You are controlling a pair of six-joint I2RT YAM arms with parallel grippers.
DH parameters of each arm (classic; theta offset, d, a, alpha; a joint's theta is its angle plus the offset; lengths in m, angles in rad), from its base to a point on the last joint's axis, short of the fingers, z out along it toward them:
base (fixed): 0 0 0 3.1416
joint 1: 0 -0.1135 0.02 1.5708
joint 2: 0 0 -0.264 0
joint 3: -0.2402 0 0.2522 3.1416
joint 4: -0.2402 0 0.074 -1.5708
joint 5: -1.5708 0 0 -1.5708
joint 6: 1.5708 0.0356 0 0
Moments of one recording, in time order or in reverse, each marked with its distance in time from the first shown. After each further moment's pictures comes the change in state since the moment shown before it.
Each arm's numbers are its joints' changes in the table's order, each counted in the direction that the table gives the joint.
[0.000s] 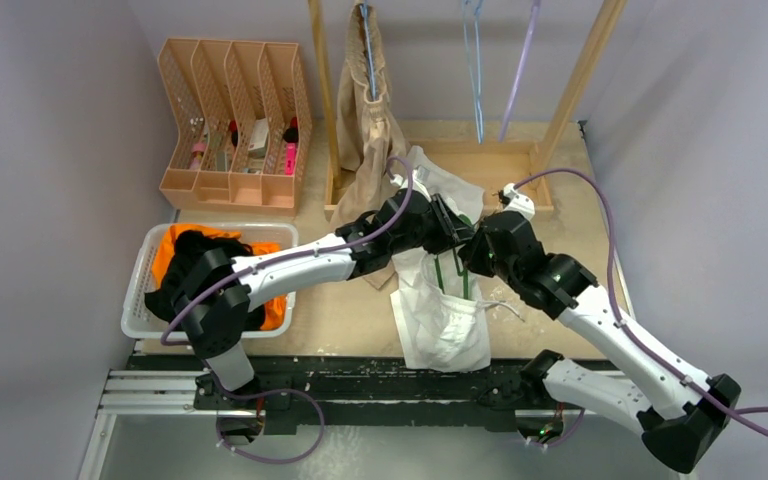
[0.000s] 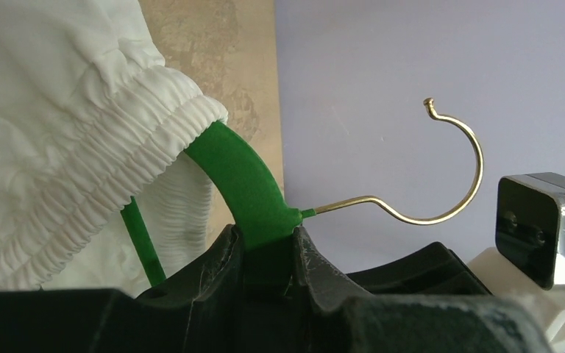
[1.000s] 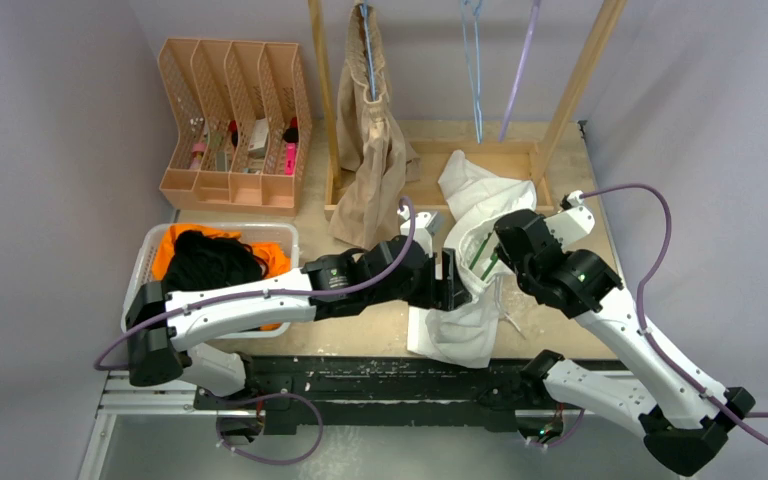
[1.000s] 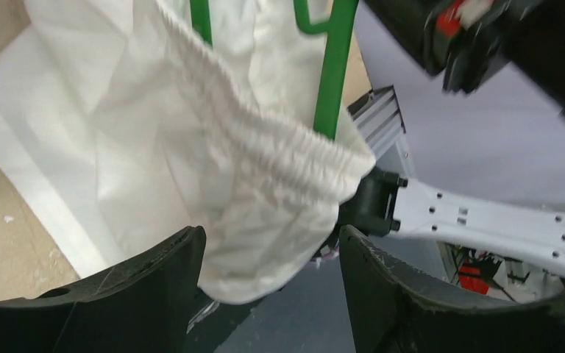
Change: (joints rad) left arm 0.223 -0.255 0.027 -0.400 0.125 0.327; right arm -0.003 -0.029 -0.134 -0.317 -0.404 0.424
